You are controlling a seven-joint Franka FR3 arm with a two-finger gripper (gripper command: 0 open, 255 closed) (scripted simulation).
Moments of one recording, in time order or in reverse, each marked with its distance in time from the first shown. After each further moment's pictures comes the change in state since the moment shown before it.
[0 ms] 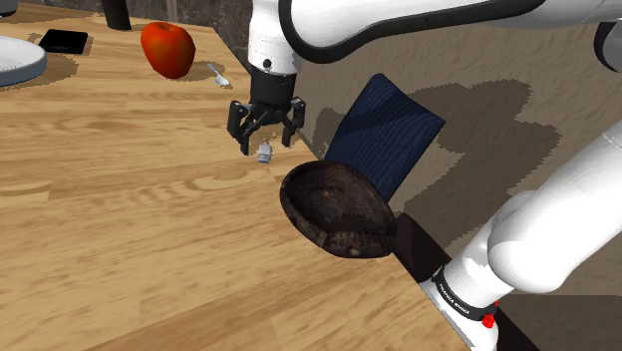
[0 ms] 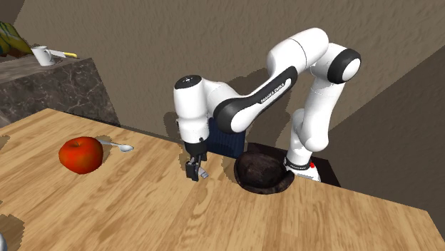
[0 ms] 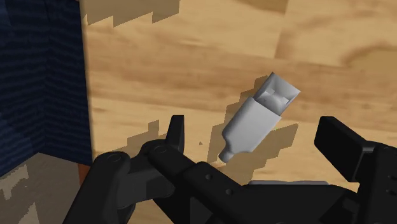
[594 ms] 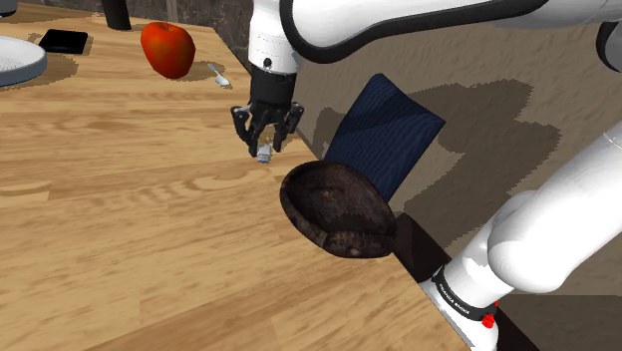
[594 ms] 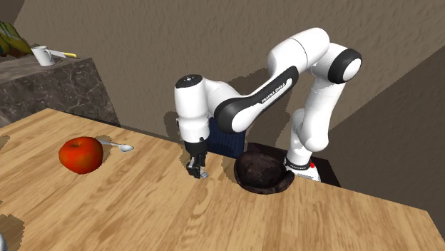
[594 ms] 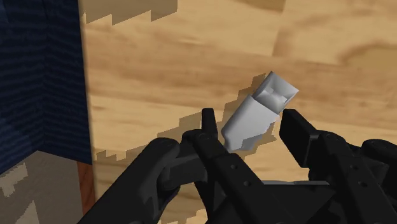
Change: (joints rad) arm 0.000 -0.006 0.000 -0.004 0.001 0.009 0.000
